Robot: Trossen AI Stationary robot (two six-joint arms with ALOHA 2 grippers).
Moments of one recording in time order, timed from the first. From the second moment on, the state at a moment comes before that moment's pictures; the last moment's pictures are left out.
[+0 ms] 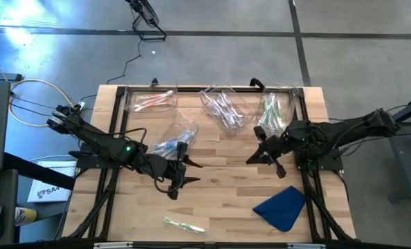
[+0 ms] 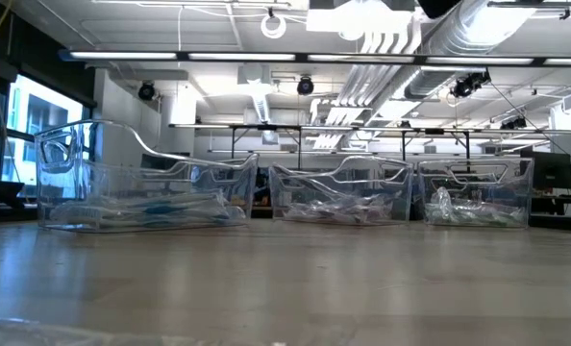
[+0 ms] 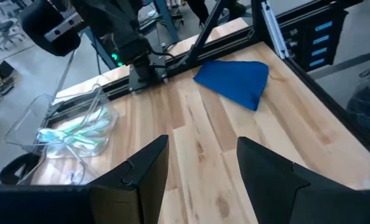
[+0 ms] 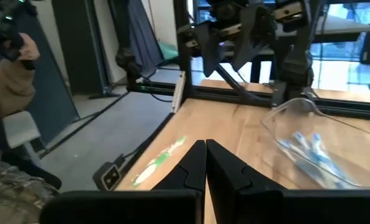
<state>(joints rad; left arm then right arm) -0.45 1.36 1.20 -0.23 -0.41 0.17 0.17 0.89 0.71 0.02 -0.24 0.05</state>
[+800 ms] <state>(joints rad) -0.47 1.48 1.20 -0.12 -0.38 0.03 0.37 0.89 0.36 0.71 -0.20 0.15</state>
